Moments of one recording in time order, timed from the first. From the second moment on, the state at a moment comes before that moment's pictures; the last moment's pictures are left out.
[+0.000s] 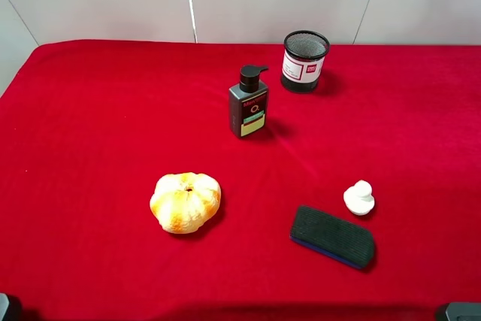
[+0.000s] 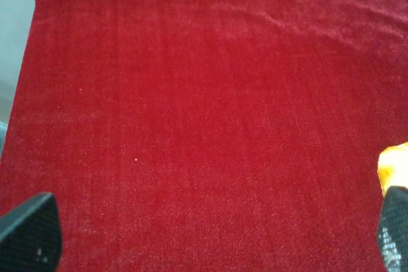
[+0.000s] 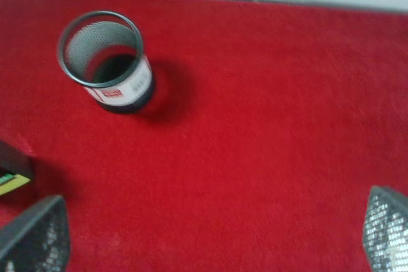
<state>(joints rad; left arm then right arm) -0.10 0.00 -0.49 0.02 1.06 -0.02 0.06 1.22 -1.31 0.12 1.01 -0.11</state>
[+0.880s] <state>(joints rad) -0.10 0.00 -0.49 0.02 1.06 -0.02 0.22 1.84 -1.87 0.06 1.22 0.04</state>
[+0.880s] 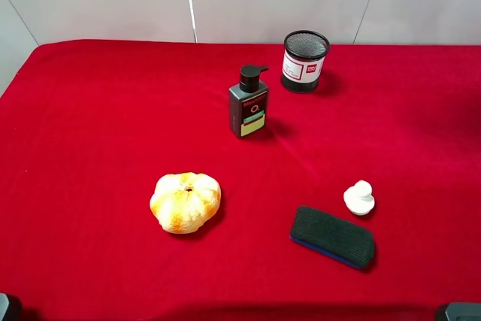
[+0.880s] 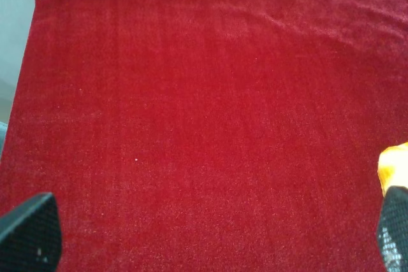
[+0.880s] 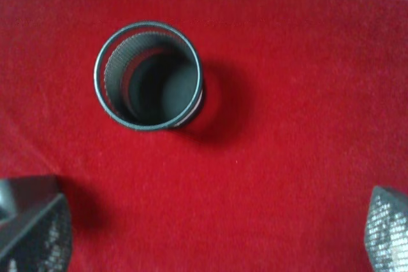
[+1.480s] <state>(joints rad) -0.10 0.00 -0.49 0.02 1.06 -0.02 0.22 2.11 -1.99 0.06 1.21 0.07</state>
